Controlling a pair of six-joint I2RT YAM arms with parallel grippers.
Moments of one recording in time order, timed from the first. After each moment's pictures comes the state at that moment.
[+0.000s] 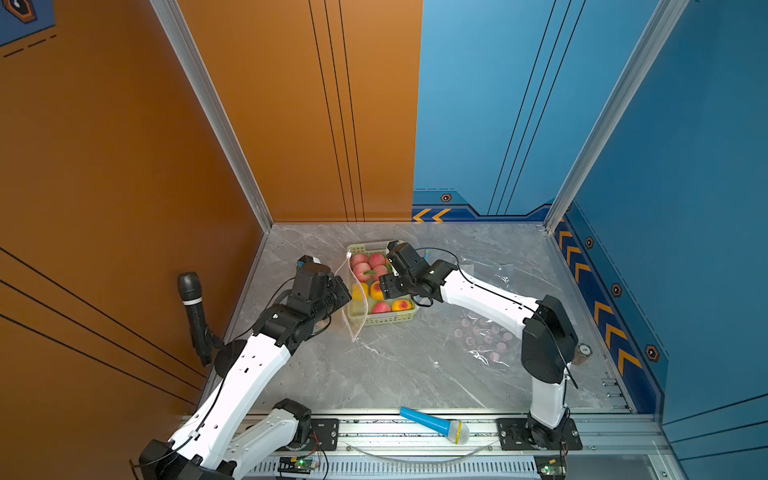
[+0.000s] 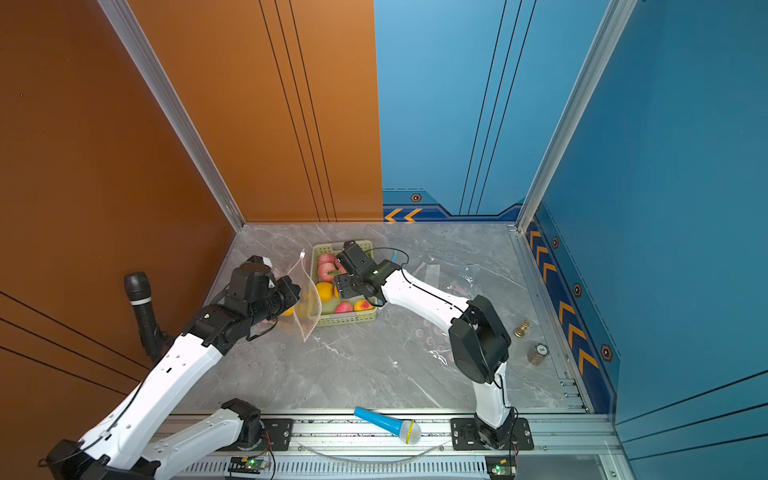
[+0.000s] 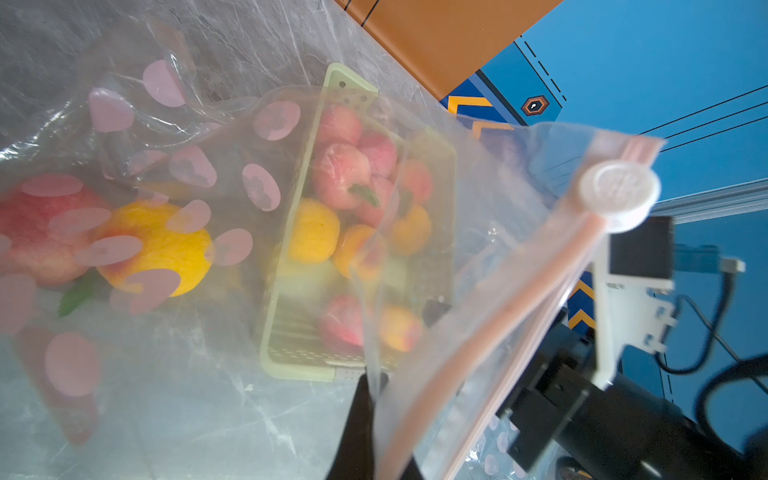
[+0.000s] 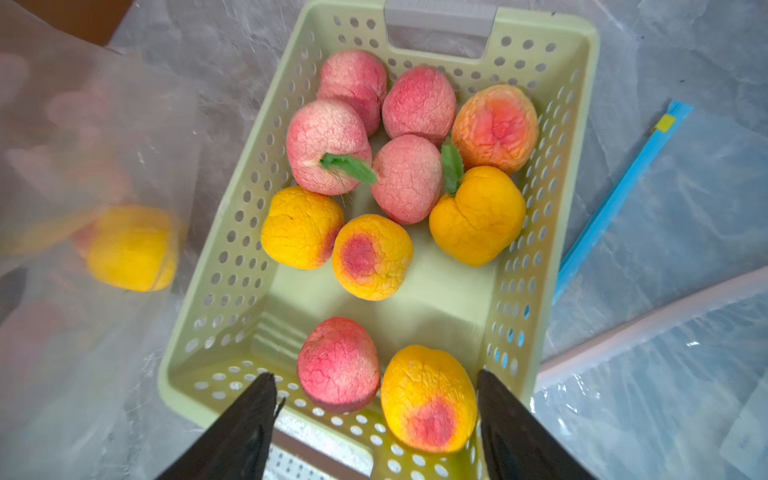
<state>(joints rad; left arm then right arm) -0.38 0.99 0.96 -0.63 -0.06 -0.89 0.83 1.96 1.66 -0.60 0.12 0.41</state>
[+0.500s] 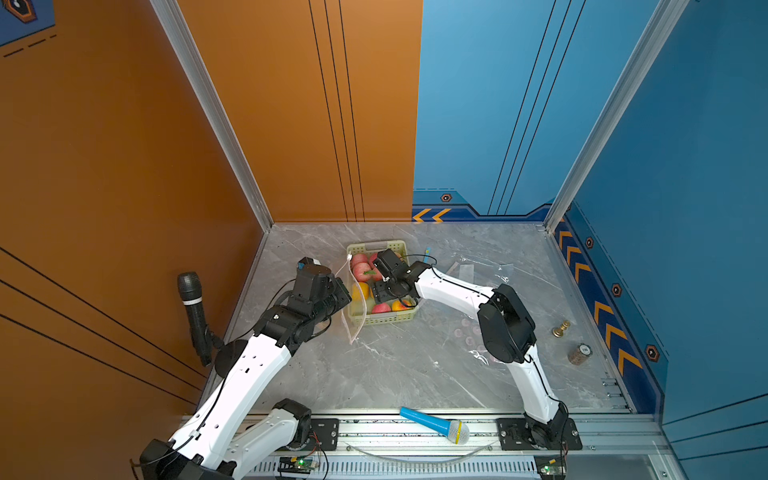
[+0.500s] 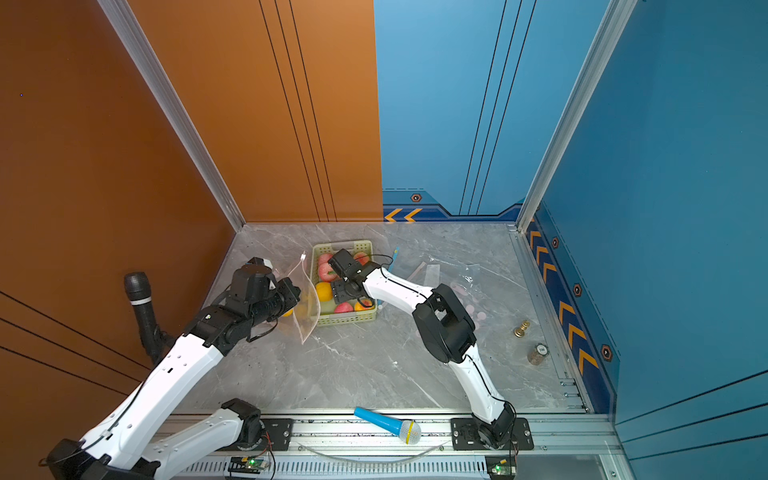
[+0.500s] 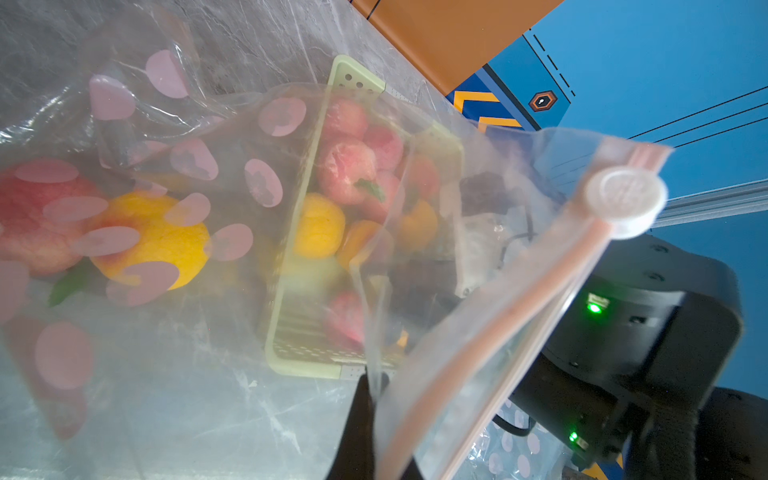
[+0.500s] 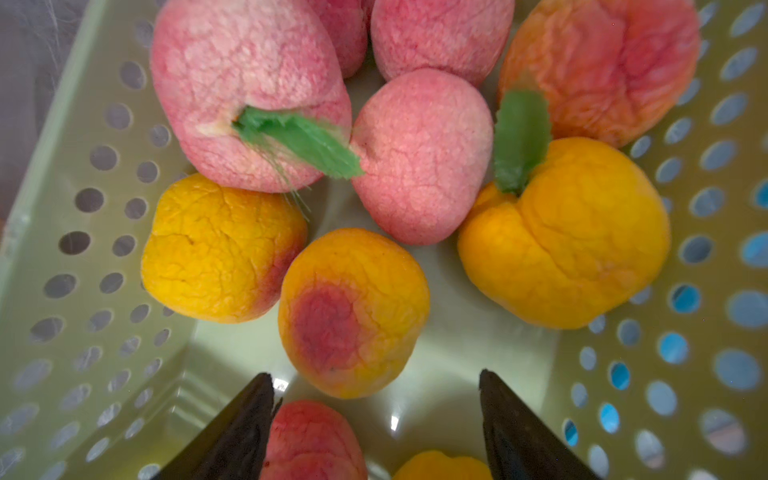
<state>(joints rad) -0.38 0.99 0.95 -0.63 -0.06 -0.89 0.81 2.23 1.84 -0.62 0.09 0.40</state>
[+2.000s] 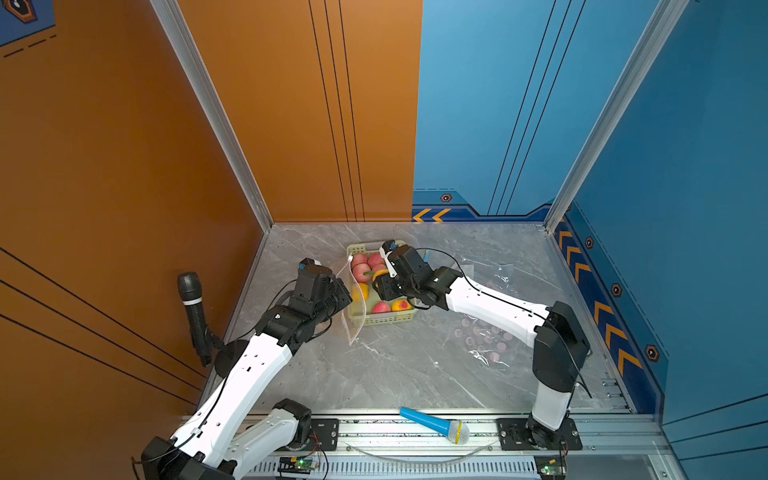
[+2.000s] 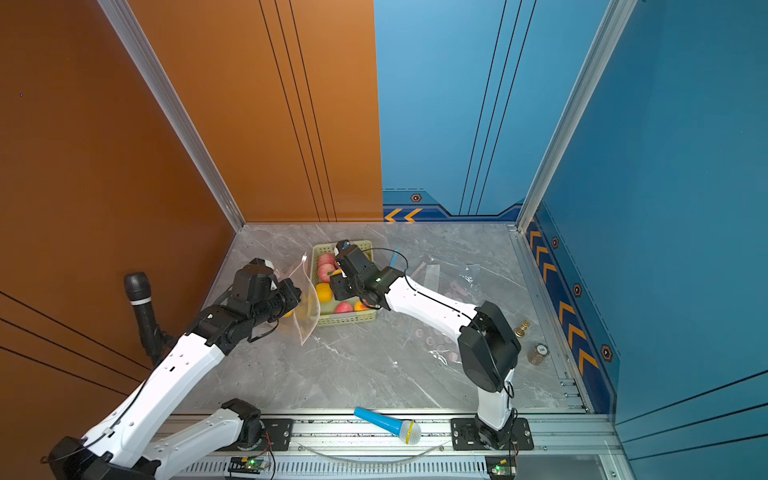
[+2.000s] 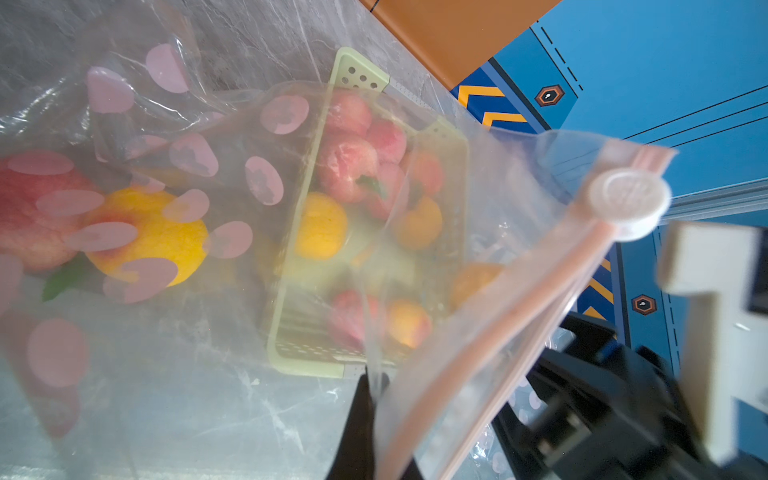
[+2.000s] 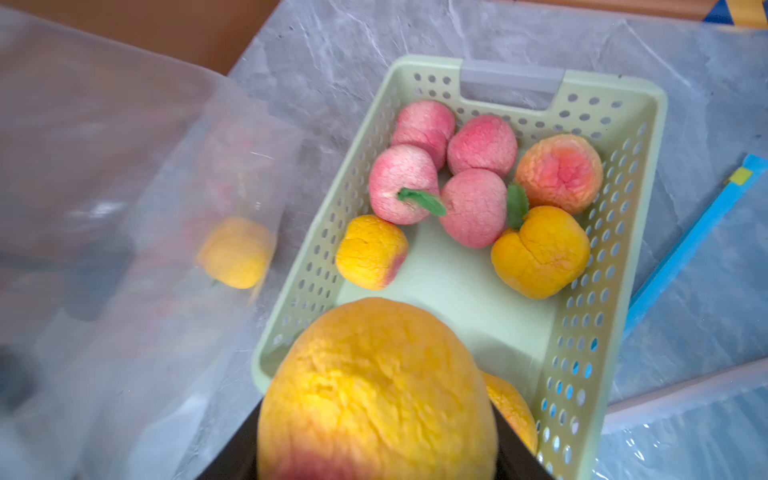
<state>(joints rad) -0.38 1.00 0.94 -0.63 -0.05 -0.89 0.88 1.81 1.53 -0.41 0.04 0.40</state>
